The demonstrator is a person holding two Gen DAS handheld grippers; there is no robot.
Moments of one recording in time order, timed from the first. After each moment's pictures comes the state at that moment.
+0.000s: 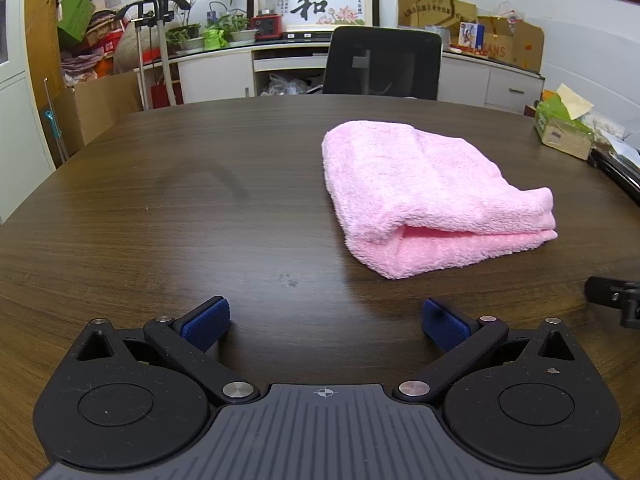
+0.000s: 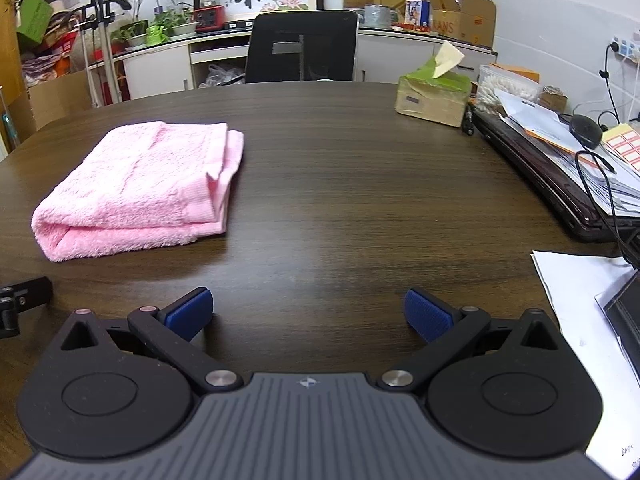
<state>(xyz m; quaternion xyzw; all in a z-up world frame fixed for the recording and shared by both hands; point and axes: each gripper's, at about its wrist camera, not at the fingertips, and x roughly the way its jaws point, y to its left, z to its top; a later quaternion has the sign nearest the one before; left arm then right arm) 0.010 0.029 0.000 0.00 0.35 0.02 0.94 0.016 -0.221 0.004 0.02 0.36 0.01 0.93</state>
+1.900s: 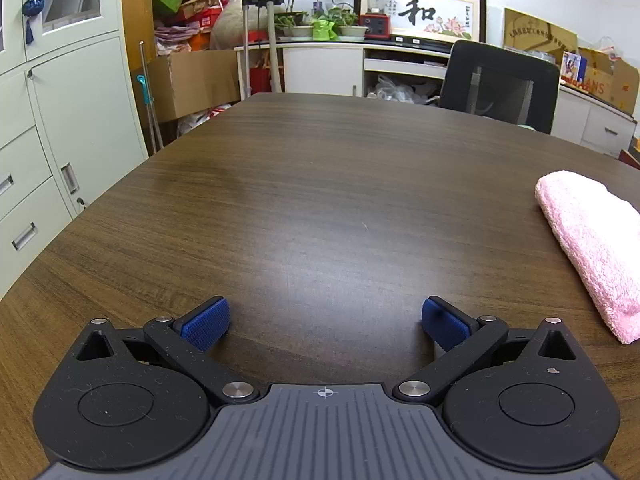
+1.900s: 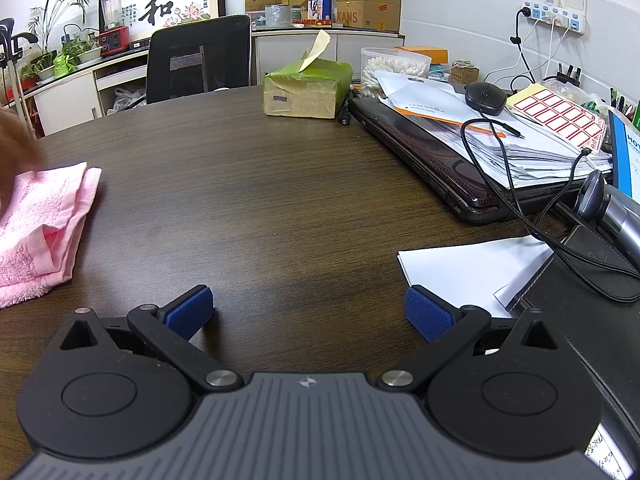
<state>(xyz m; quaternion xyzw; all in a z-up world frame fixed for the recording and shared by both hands) 0.031 0.157 0.006 -0.04 0.34 0.14 0.93 0.030 -0.294 -0.003 0.05 0.35 -0.12 0.93</state>
